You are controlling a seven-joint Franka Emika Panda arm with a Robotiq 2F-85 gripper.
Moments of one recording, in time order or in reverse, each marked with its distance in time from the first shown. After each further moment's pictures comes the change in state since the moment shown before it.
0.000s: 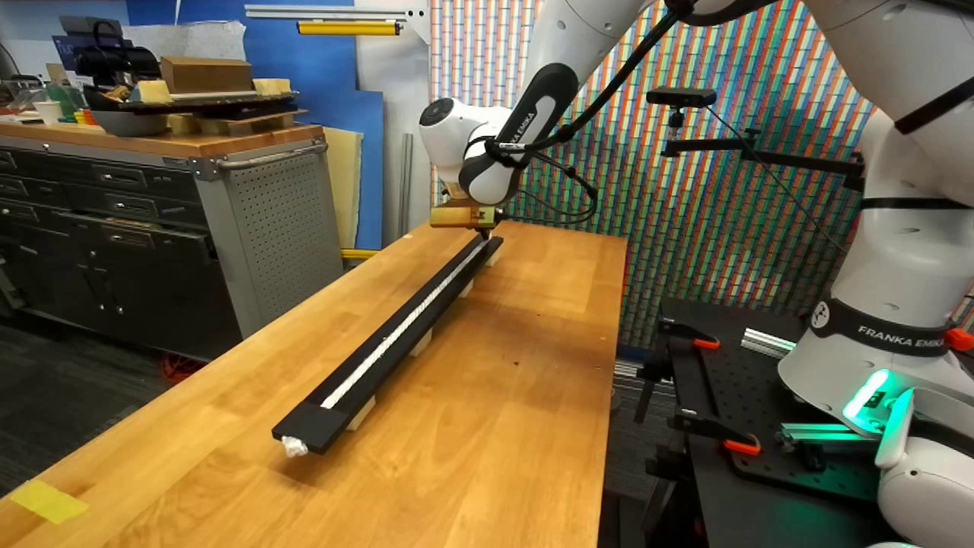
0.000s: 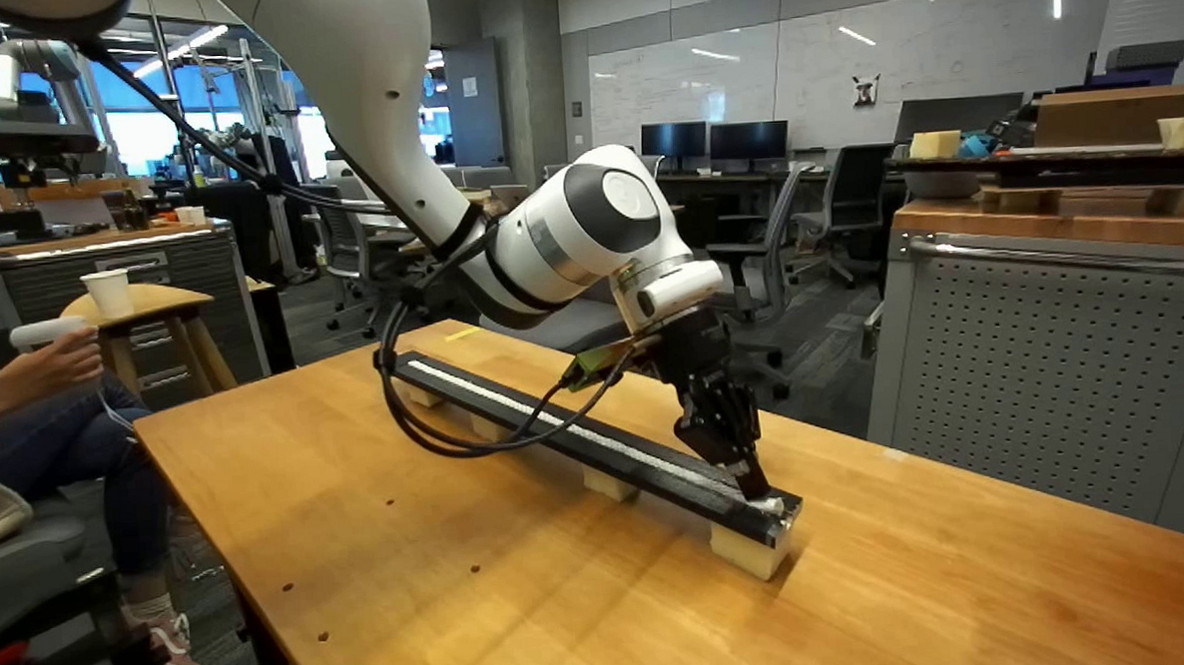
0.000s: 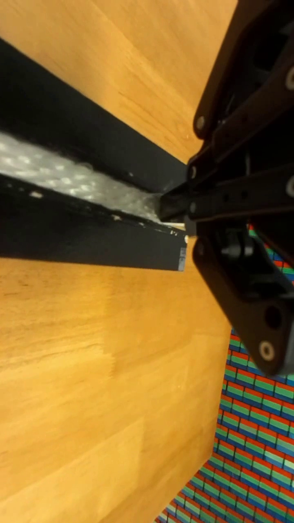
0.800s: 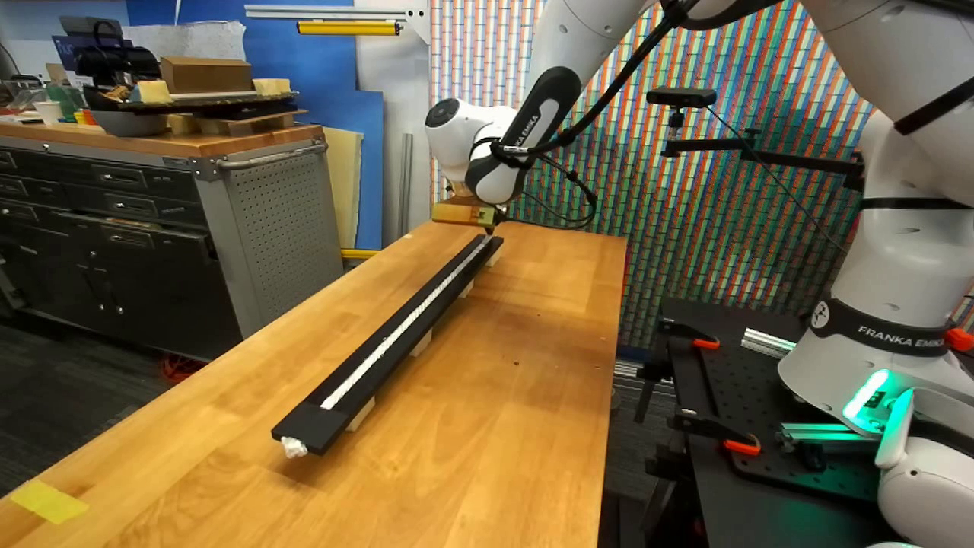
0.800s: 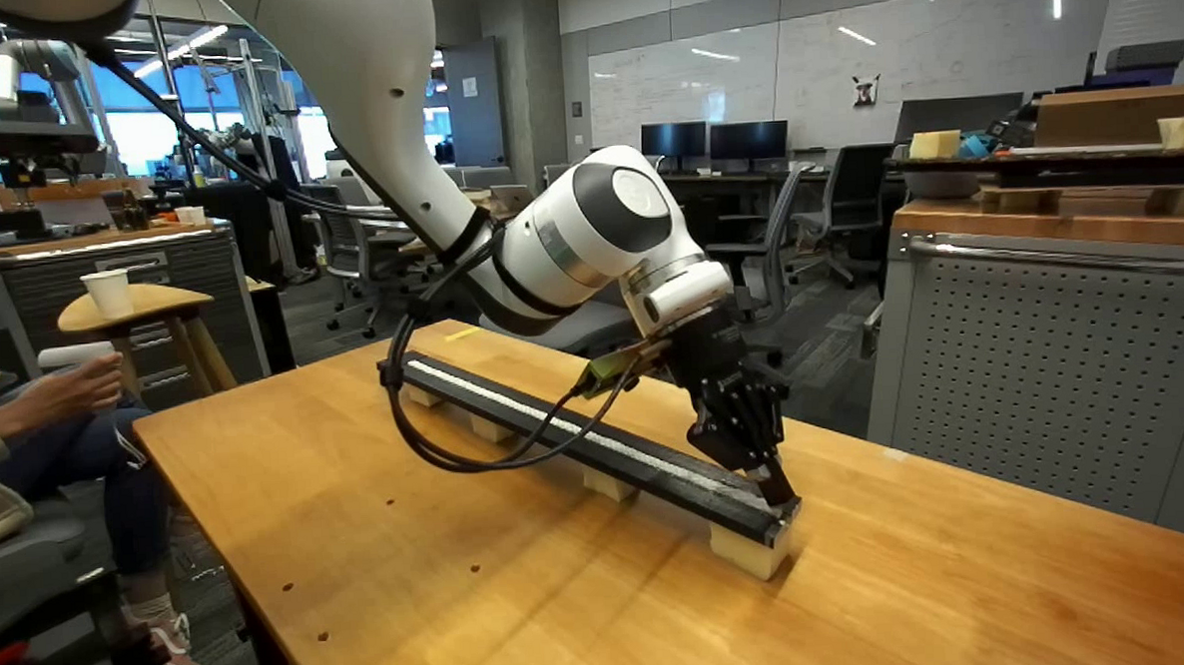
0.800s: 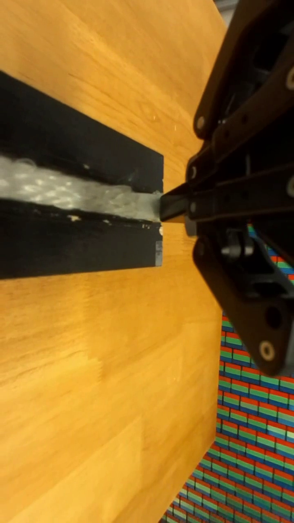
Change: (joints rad) arm 0.001 0.008 -0.033 -0.002 -0.030 0.020 0.120
